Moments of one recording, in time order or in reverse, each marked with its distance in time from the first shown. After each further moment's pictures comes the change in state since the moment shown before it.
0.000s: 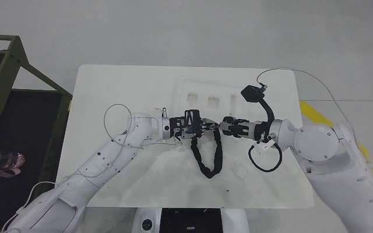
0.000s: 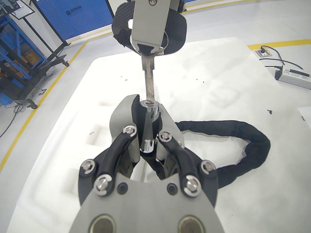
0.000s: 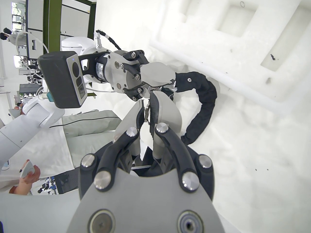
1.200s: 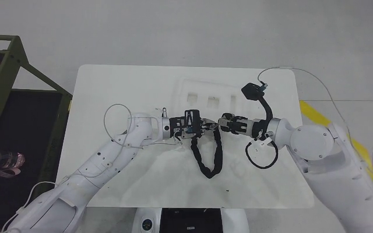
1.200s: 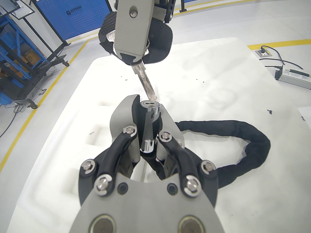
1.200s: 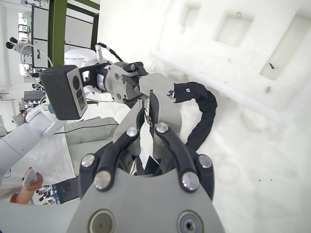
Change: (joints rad) left arm 0.000 0.000 0.000 0.000 0.000 0.000 0.000; right arm 0.001 -0.009 -0.017 0.021 0.009 -0.003 -0.076
